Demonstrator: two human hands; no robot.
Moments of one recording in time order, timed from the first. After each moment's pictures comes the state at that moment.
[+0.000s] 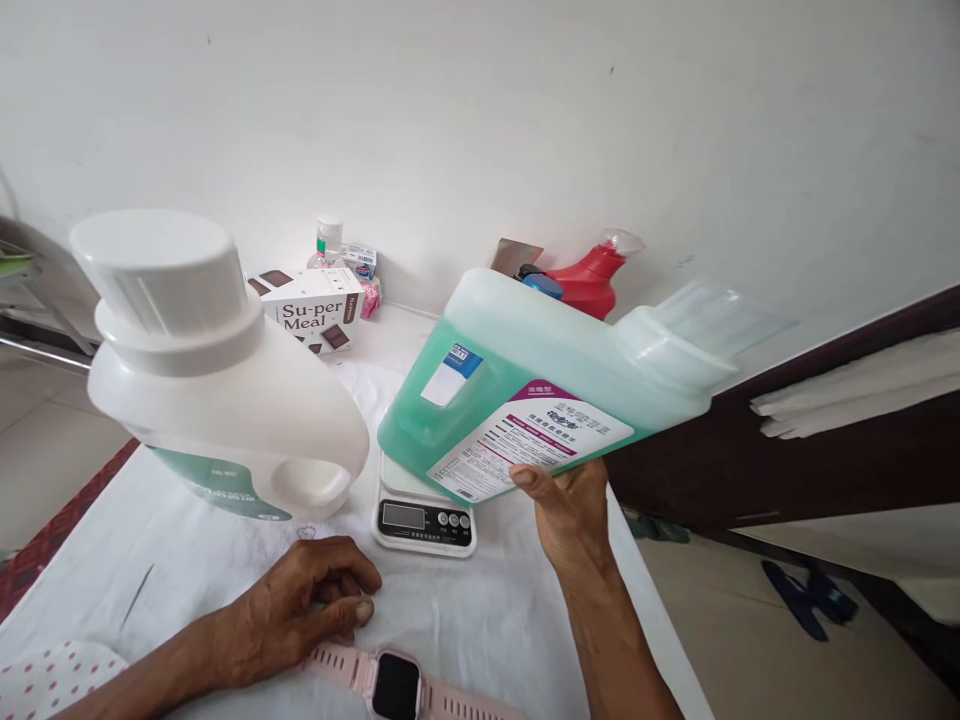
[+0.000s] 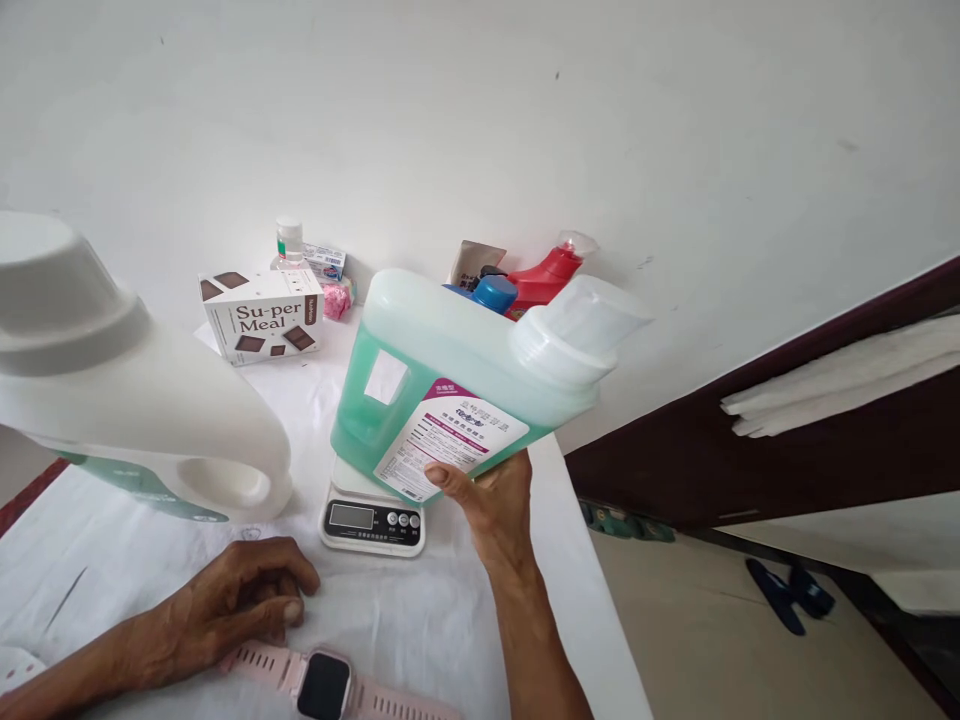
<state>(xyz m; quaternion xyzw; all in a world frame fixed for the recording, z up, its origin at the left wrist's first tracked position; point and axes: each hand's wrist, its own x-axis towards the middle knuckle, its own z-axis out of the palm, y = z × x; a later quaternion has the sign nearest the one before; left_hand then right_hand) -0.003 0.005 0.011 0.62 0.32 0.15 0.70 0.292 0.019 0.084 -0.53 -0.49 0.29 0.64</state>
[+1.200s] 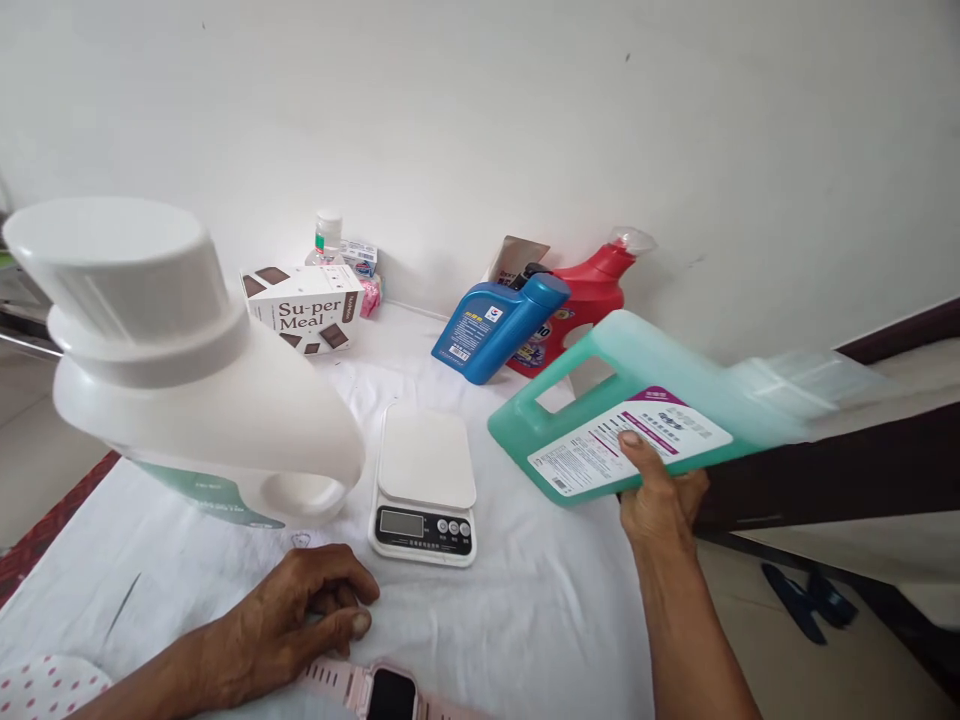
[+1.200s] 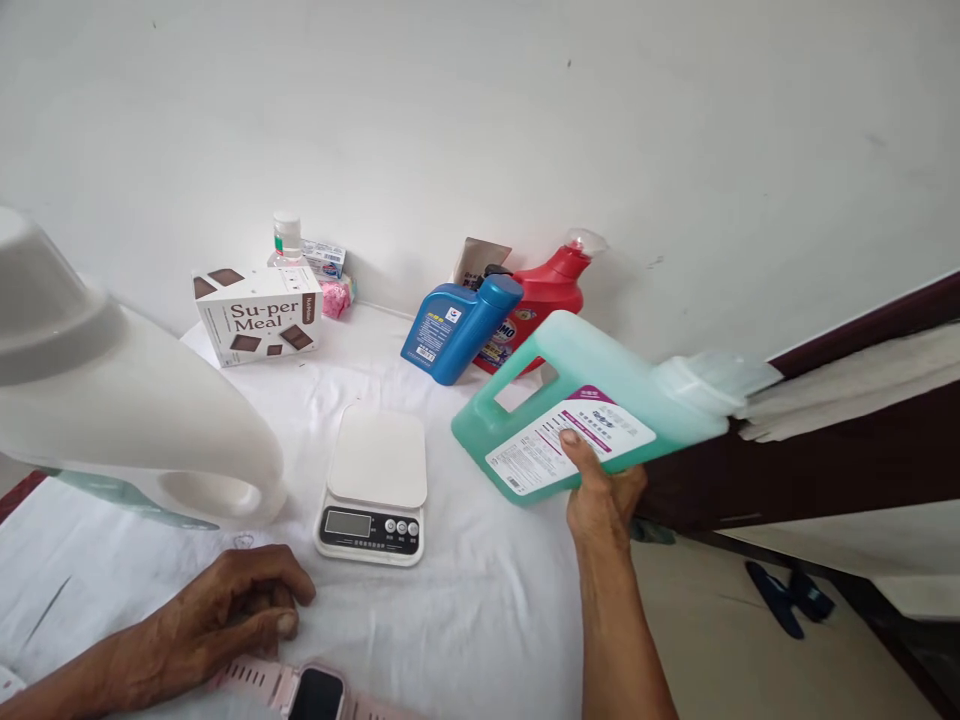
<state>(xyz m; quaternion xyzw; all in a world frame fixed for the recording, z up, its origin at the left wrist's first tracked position) -0.002 0.004 0.008 0.63 0.34 0.15 0.68 0.414 0.043 0.052 -0.58 -0.32 0.09 0.74</state>
